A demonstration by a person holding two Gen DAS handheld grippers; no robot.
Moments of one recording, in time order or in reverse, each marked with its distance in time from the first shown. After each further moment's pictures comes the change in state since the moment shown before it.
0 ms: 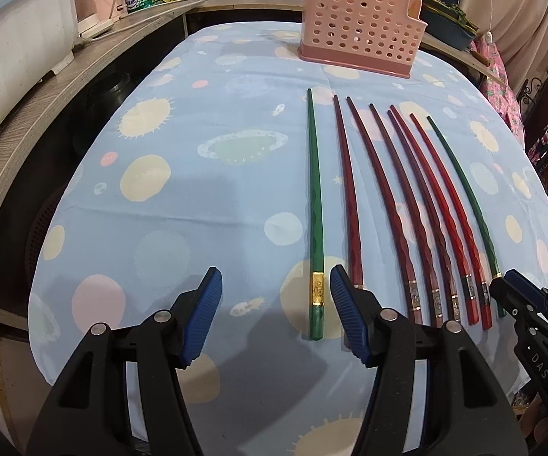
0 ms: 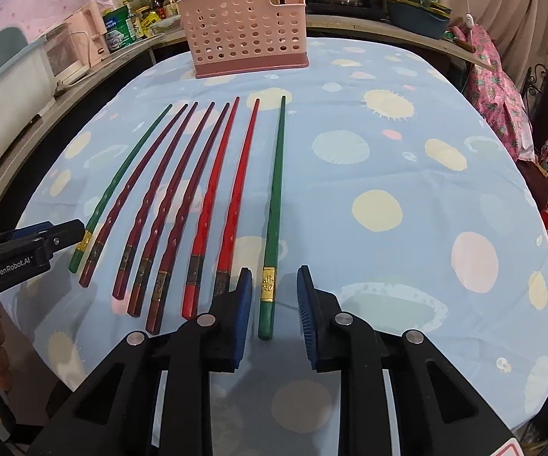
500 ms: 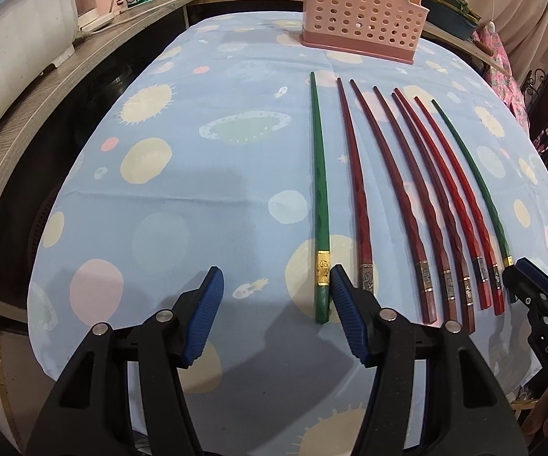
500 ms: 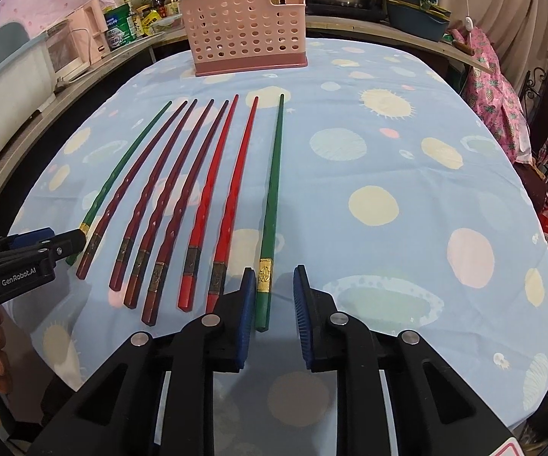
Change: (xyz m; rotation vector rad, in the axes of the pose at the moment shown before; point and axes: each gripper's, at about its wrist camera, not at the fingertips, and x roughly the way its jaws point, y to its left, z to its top) left arm 0.005 -0.001 -0.008 0.011 0.026 0.024; right arm -0.001 -0.001 -0.005 -0.009 -0.004 -0.009
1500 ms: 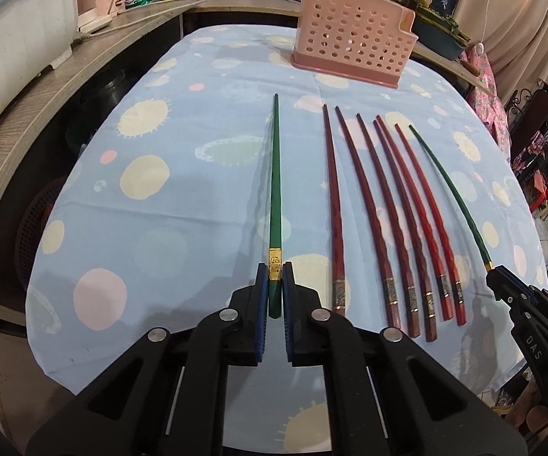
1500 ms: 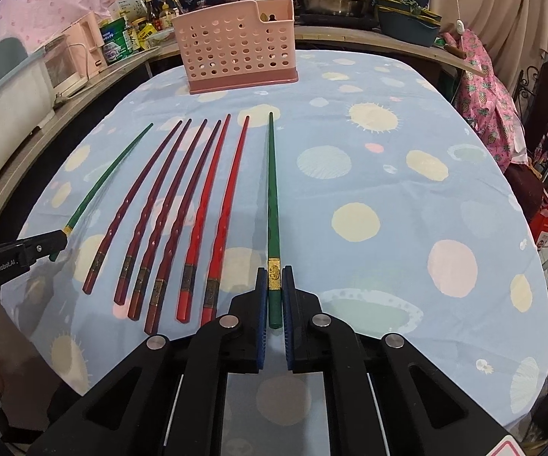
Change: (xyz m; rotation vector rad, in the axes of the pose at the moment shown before) left arm -0.025 0.006 0.011 -0.039 -0.037 -0.092; right arm -0.017 -0.012 0.012 0.034 -0.050 0.006
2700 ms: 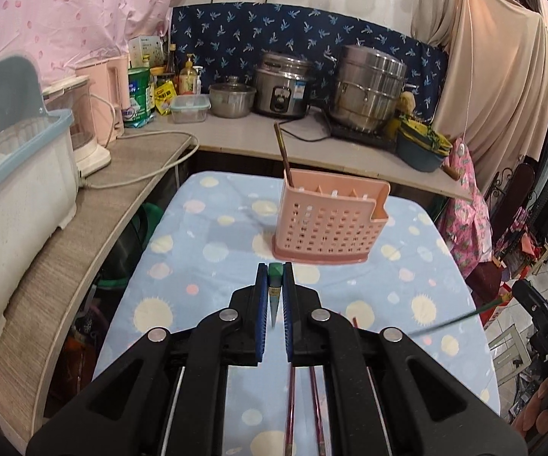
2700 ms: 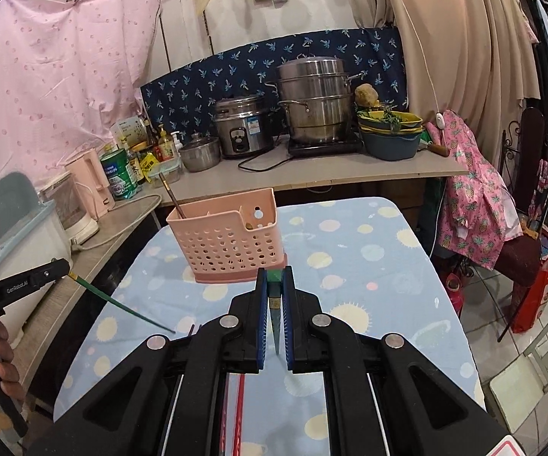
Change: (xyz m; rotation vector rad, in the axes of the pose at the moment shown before) left arm -0.098 -0.018 0.158 -0.006 -0.352 -0.033; right arm -0.093 -0.034 0.152 0.092 -0.391 0.052
